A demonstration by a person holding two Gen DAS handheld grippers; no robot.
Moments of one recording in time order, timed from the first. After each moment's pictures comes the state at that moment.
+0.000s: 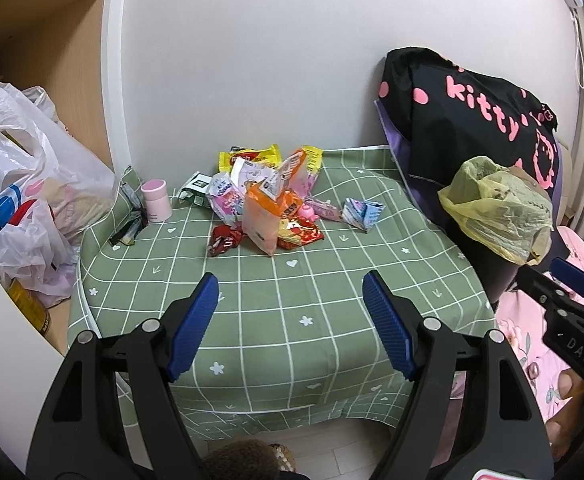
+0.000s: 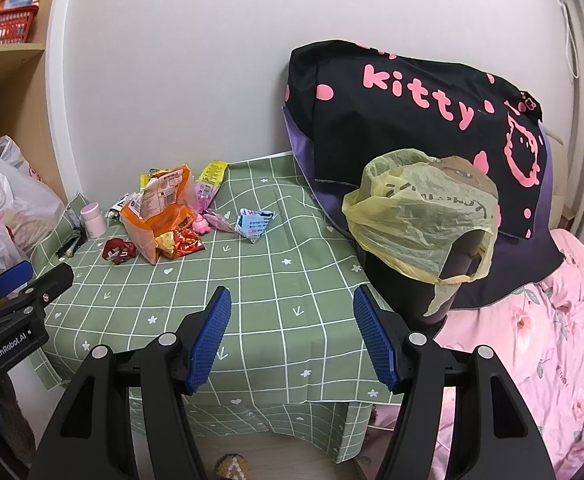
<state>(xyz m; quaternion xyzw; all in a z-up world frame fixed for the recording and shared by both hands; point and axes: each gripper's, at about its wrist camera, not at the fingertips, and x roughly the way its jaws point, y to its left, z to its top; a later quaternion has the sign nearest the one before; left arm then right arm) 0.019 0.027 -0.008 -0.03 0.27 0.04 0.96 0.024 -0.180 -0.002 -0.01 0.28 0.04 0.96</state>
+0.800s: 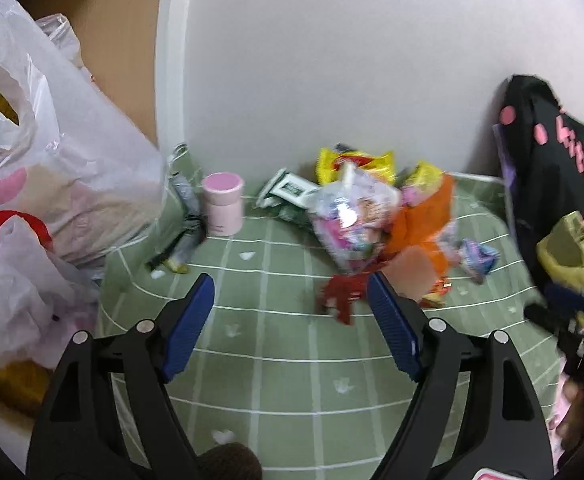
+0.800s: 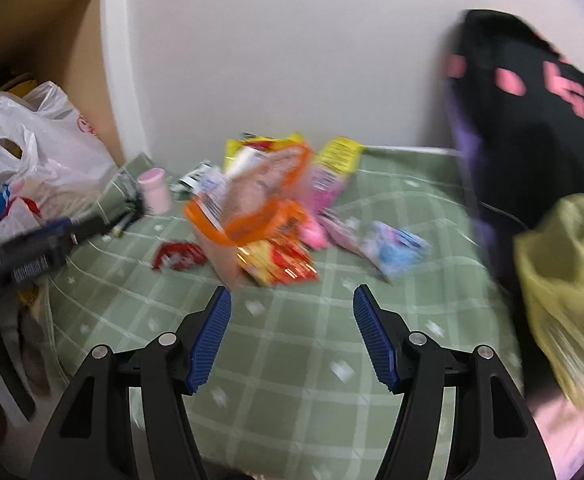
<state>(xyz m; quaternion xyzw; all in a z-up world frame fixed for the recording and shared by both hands) 0.128 0.184 -0.039 -0.09 0.30 0.10 0.94 0.175 -0.054 -0.027 -0.06 0.34 0.23 0.91</state>
